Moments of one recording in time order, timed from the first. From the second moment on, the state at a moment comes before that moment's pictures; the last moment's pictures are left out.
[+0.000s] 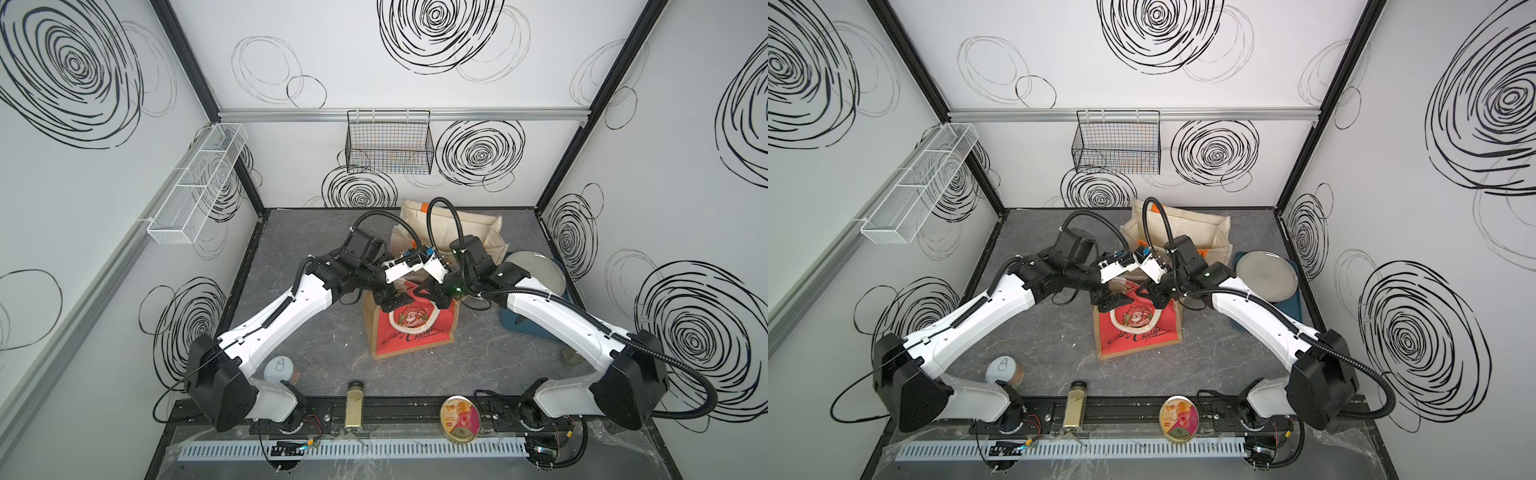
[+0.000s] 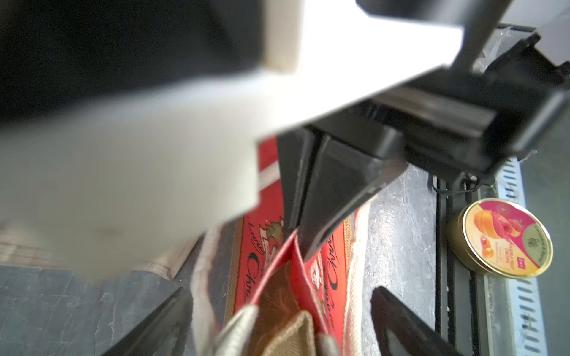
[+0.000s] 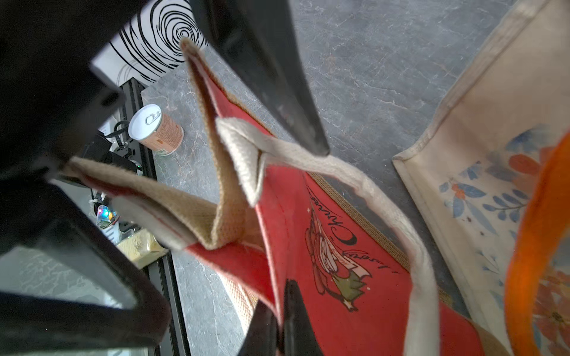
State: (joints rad) left arm -0.63 1.41 1.26 -0.69 0.44 0.48; right arm 0.66 1.38 1.11 -0.52 -0.53 -0.17
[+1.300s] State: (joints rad) left arm -0.59 1.40 1.23 -0.72 0.46 0.53; right arm 0.75 0.88 0.81 -0.52 -0.13 0.10
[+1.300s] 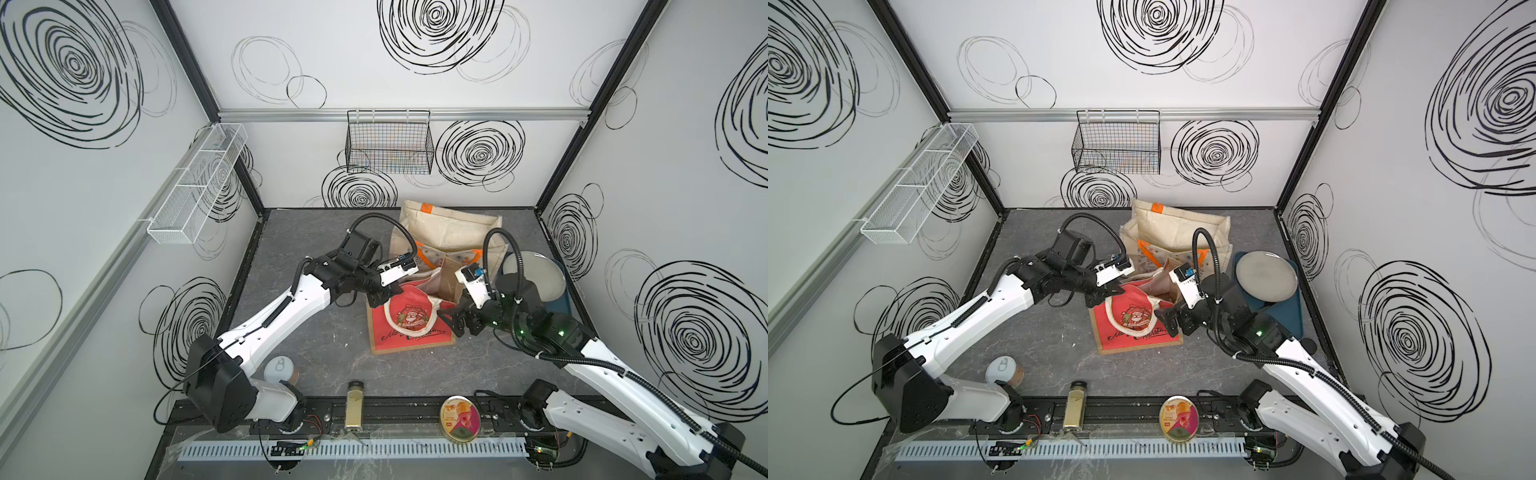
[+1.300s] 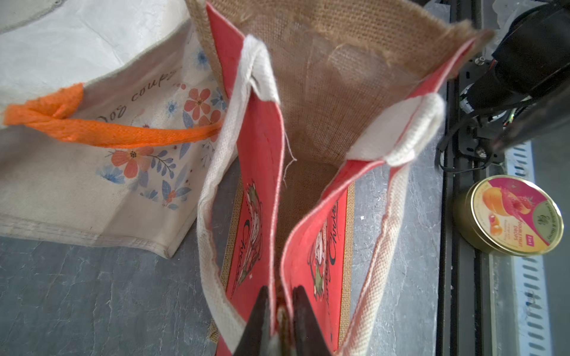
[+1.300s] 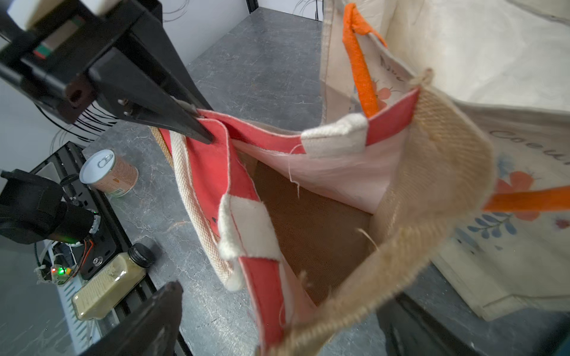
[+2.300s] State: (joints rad) left arm -0.69 1.49 1.39 -0.76 0.37 0.56; right arm 0.81 1.02 0.70 -0.13 -0.25 -0.14
